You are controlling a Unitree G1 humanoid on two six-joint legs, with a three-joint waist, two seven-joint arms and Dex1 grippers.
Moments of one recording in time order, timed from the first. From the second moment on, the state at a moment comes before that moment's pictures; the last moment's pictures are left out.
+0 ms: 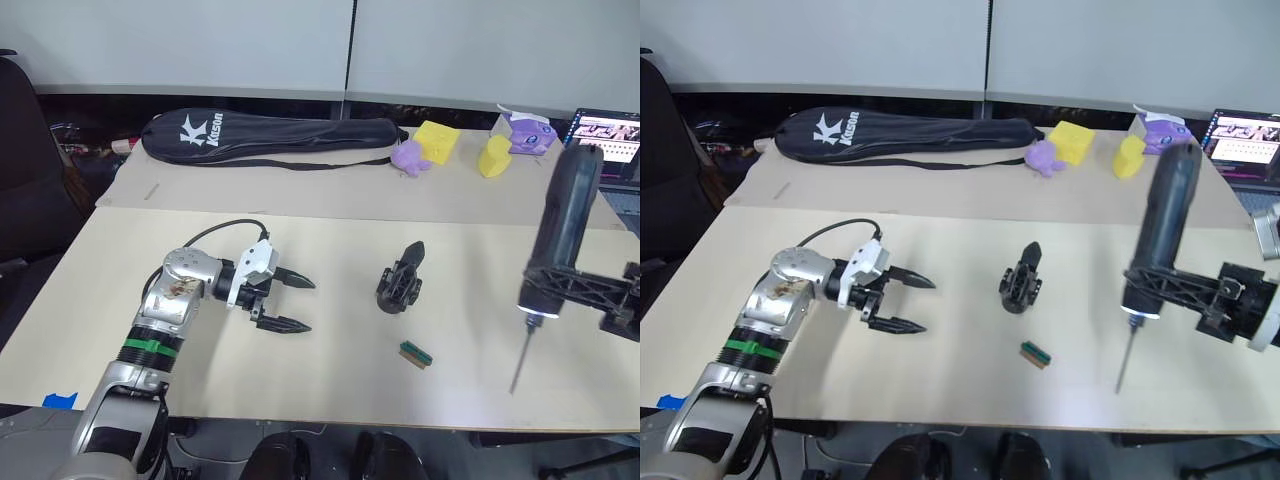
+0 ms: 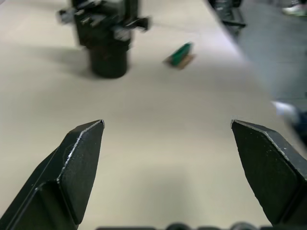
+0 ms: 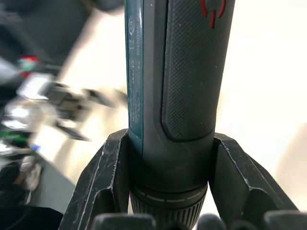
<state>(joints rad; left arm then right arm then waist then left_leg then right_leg) -0.60 0.58 -0.16 0.22 -0.26 0.23 -1.57 0.17 -1.27 -0.71 -0.08 1.55 1.25 0.52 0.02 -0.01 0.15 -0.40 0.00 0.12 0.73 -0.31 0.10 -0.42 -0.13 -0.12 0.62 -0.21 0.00</state>
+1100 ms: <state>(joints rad) -0.48 0.95 0.02 0.23 -0.36 0.36 -1.53 0.39 -1.23 -0.95 0.46 0.42 0.25 1.40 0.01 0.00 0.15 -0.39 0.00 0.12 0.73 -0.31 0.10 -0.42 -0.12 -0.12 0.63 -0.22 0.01</state>
